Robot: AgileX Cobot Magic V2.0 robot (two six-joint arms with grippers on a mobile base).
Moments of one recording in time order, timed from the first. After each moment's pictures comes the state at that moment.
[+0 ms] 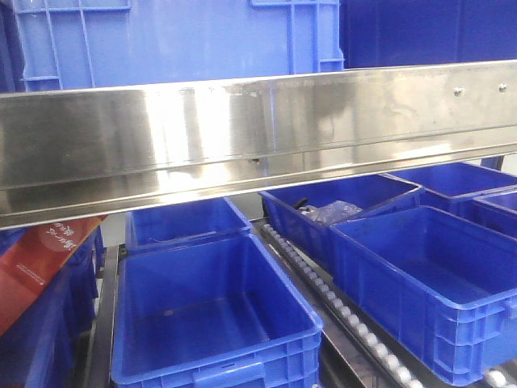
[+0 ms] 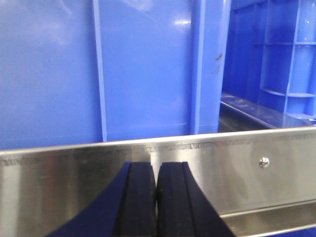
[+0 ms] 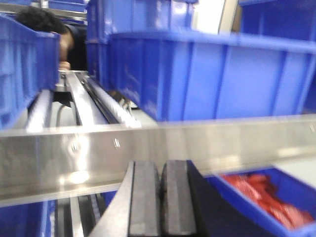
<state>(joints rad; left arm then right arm) 0.12 0.01 0.00 0.06 0.11 -0.05 -0.03 0.17 -0.16 0.07 0.07 -0.12</state>
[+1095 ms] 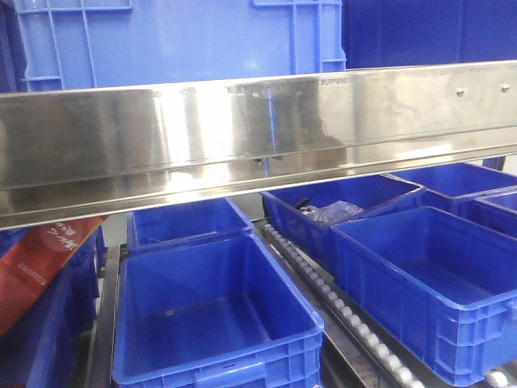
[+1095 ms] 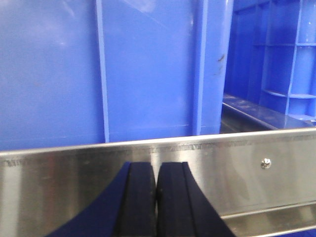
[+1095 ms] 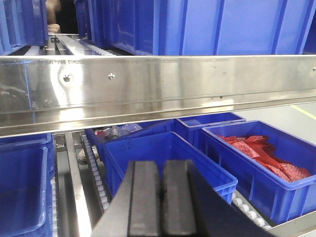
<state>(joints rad) 0.12 0.01 0.00 0.06 0.10 -0.05 -0.04 0.01 0.00 0.05 0.15 -0.09</state>
